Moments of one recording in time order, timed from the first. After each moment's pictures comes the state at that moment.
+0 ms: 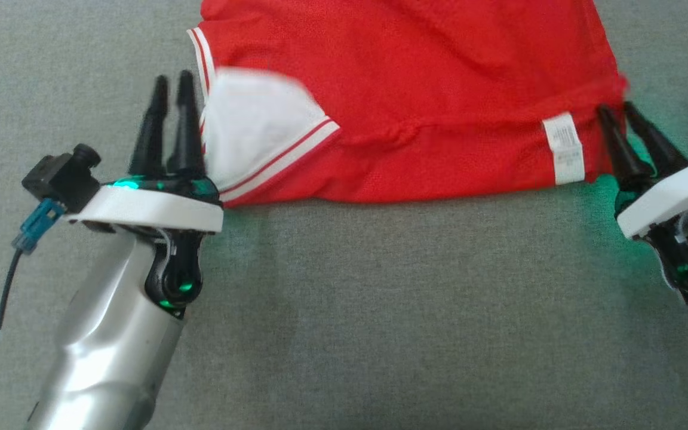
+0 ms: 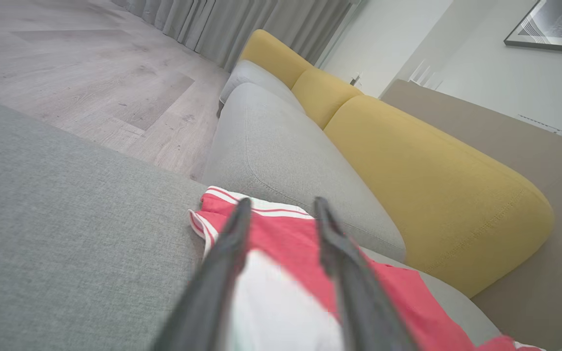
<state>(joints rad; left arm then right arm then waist) -0.57 0.20 -0.43 0.38 -0.90 -0.10 -0.24 -0.53 -0.54 0.49 0.45 0.91 0.13 -0.02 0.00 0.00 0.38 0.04</state>
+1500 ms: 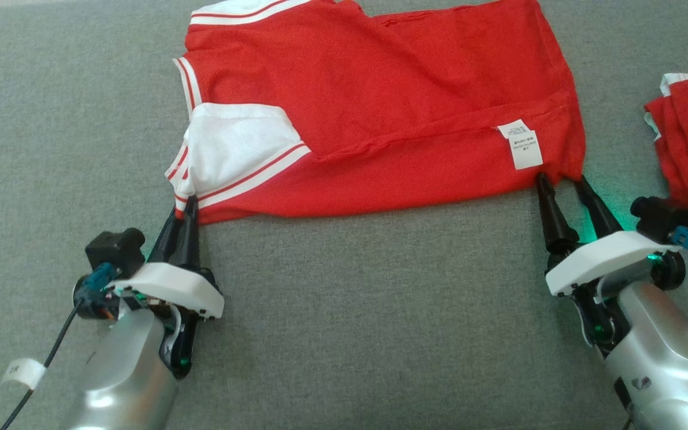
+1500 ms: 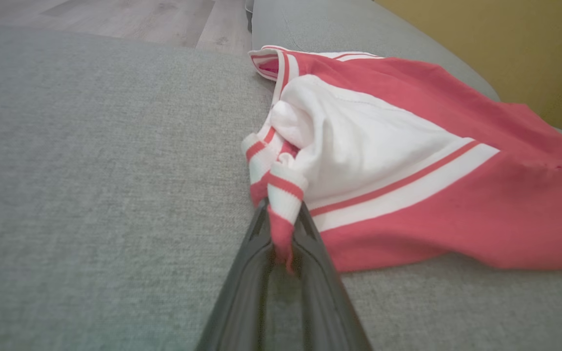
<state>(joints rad) -0.51 0.15 -0.39 0.80 -0.56 -0.11 -0.26 -0.45 -0.26 0.38 0.70 0.69 0.13 -0.22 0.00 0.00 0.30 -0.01</state>
